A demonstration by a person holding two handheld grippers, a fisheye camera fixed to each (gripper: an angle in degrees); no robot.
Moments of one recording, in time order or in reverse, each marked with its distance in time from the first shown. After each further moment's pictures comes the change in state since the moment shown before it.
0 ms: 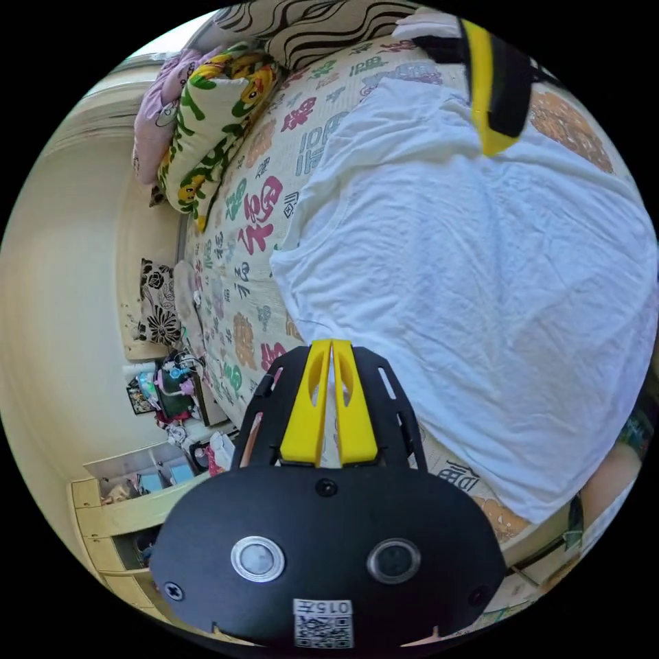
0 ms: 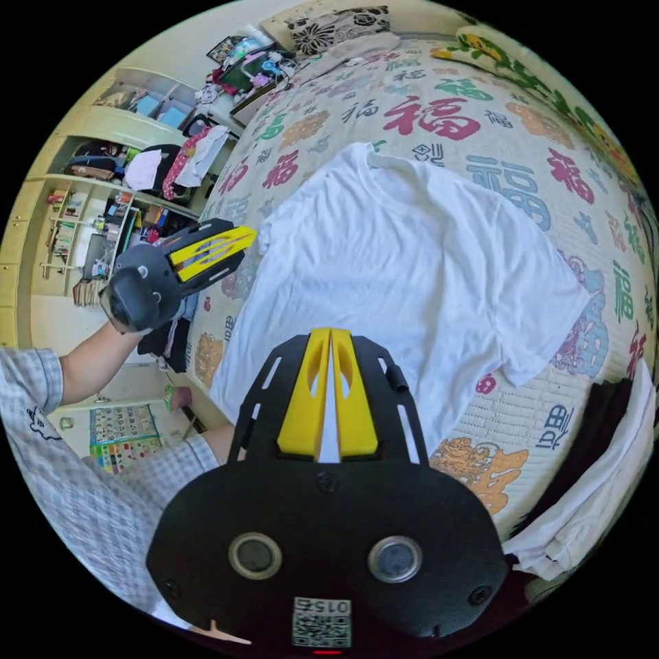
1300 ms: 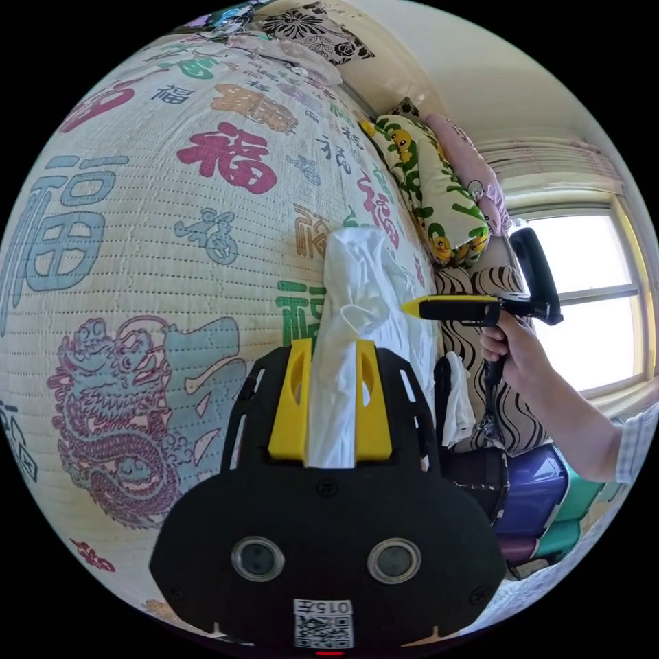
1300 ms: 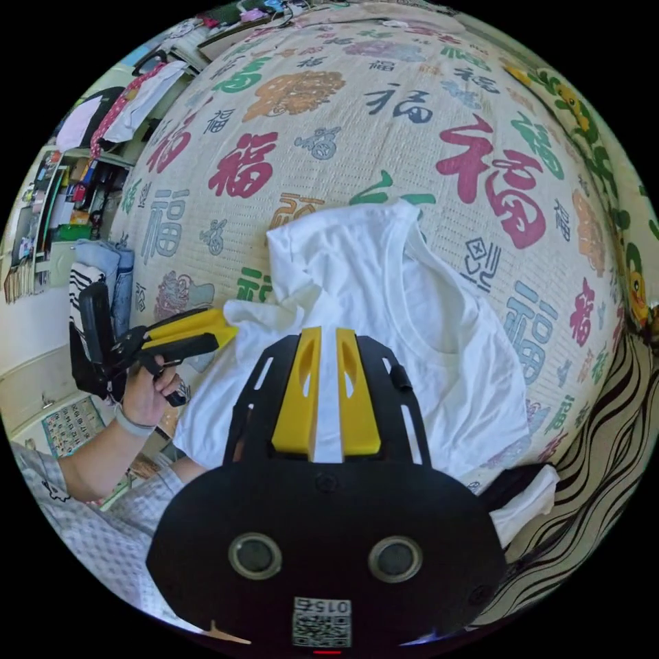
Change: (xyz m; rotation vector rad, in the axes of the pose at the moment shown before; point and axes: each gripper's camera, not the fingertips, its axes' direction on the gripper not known) left arm -0.205 0.384 0.147 0.333 1.267 -1.335; right arm -0.290 -0.314 0.034 -0.258 0.327 -0.047
